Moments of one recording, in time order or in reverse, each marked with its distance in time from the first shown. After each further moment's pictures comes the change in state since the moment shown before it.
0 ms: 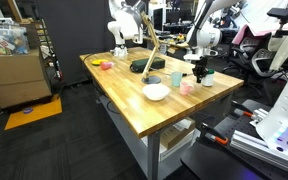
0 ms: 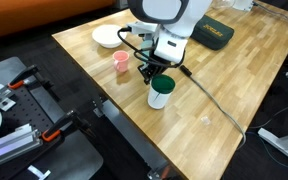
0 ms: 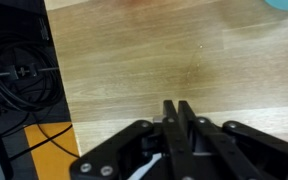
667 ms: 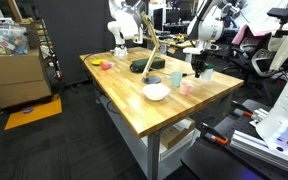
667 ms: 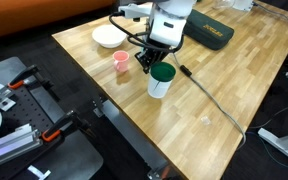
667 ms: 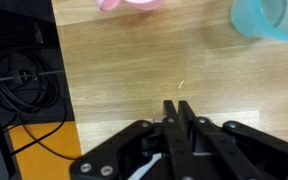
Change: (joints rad) arm 0.025 -0.131 0.002 -0.083 0.000 0.032 -0.012
